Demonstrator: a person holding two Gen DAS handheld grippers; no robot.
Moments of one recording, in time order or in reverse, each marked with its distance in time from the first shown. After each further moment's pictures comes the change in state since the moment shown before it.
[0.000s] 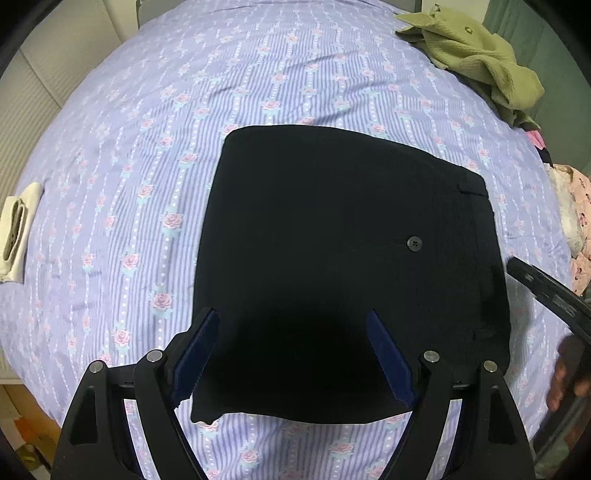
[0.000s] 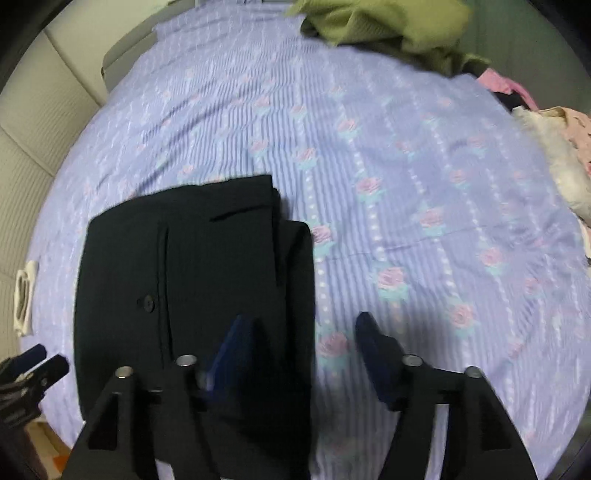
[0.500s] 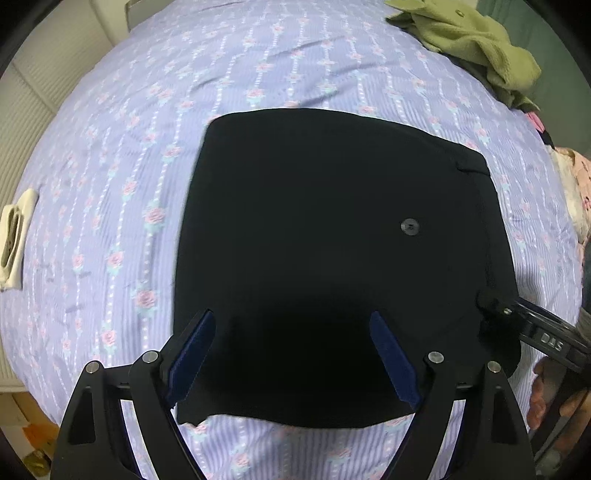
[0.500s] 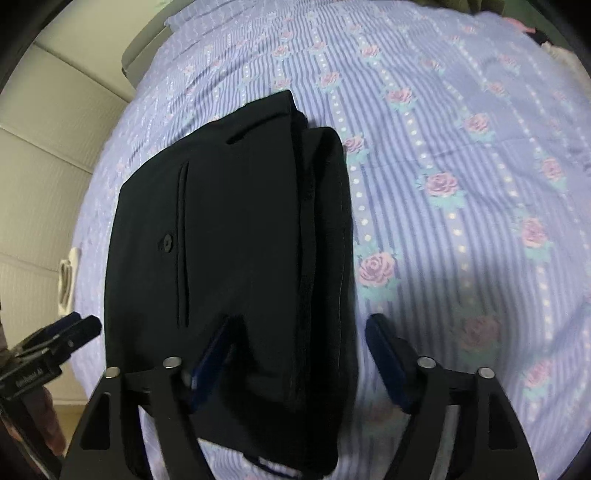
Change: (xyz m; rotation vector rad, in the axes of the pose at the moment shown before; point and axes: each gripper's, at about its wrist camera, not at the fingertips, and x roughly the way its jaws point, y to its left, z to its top) left arm 0.018 -0.026 -0.005 0.047 0.024 0.017; right arm 0.047 -0.018 -0.034 0.057 0.129 0.237
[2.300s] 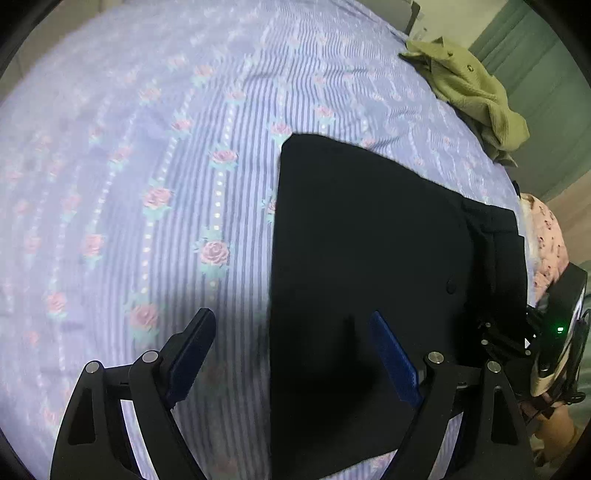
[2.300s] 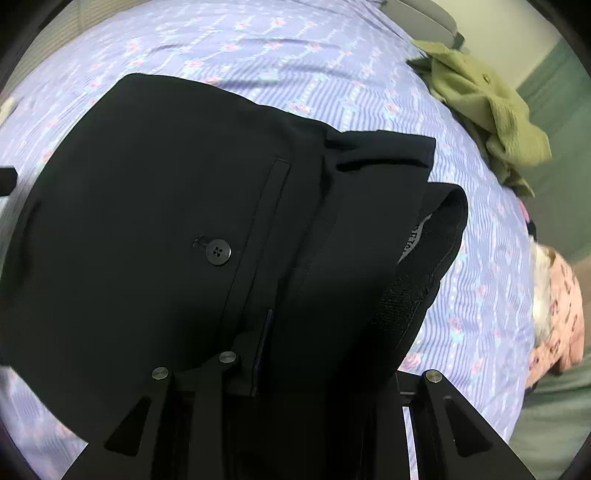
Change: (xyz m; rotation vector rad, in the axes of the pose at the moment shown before) left arm 0.058 0.155 0.045 -0.070 -0.016 -0.329; right arm 0.053 0.165 0.008 -0.504 -0.032 -0.597
